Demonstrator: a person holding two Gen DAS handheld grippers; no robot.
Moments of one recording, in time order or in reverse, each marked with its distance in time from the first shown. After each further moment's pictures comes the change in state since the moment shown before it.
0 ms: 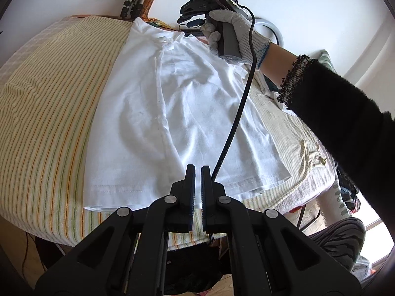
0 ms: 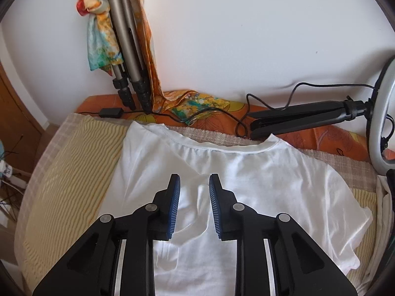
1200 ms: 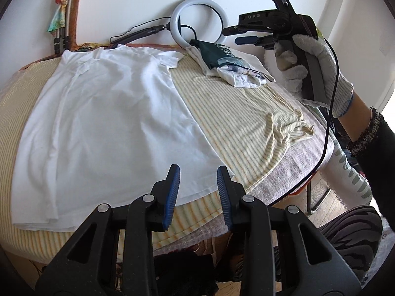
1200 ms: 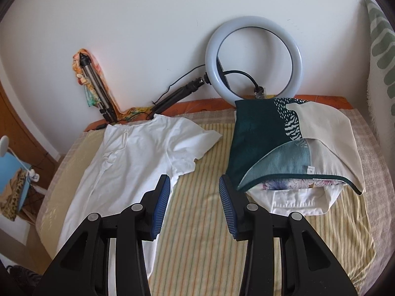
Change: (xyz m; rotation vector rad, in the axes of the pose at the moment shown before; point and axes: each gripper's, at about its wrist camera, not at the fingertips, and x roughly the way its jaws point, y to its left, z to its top) left arm 0.068 -0.157 -0.018 0.300 0.022 0.009; right arm -0.227 -0.226 -0.151 0.205 -0.133 0.021
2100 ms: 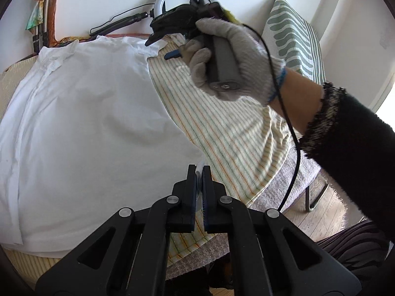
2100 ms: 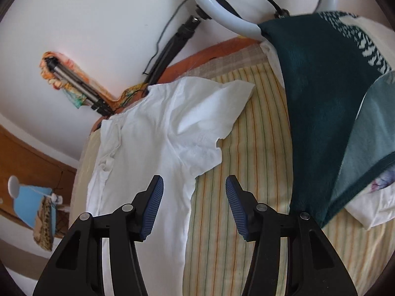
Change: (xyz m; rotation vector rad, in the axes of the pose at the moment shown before) left arm 0.048 -0.013 0.012 0.011 0.040 -0.036; right arm 0.158 -0.006 -0.007 0.333 0.209 0.171
